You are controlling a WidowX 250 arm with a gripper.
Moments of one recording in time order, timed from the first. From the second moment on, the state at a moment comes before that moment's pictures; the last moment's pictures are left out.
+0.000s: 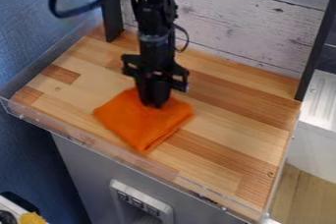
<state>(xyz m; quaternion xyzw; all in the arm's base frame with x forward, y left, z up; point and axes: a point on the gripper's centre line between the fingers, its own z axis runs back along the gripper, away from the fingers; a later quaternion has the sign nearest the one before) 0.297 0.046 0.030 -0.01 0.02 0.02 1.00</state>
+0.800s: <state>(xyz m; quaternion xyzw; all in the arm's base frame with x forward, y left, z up) 0.278 0.089 0.085 0.00 -0.02 0.01 1.00</state>
